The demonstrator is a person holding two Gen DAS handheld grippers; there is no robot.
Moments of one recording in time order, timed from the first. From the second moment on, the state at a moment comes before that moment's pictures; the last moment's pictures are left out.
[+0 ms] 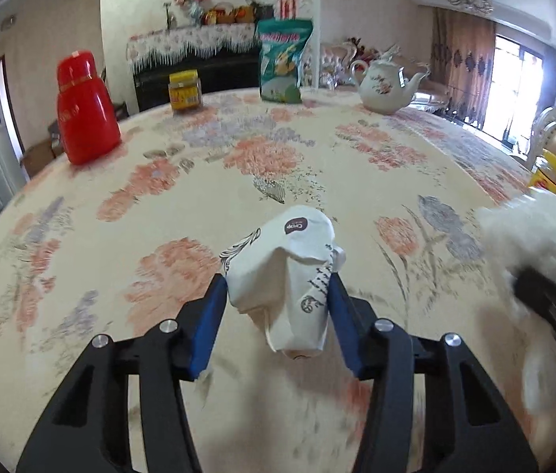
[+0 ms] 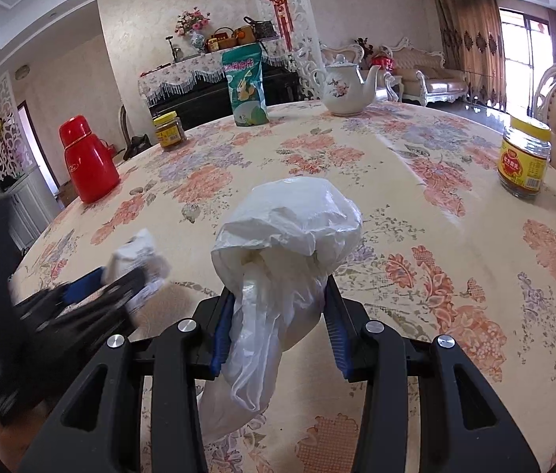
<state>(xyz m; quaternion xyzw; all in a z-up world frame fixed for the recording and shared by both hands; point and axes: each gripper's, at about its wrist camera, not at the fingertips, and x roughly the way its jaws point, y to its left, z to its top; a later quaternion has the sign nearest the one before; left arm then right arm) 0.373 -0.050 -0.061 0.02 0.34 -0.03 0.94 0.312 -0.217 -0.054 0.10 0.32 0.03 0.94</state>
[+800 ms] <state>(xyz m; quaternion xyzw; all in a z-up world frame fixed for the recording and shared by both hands) 0.249 0.008 -0.035 -0.03 0.25 -0.01 0.97 0.301 -0.156 -0.054 0.01 0.32 0.08 0.94</state>
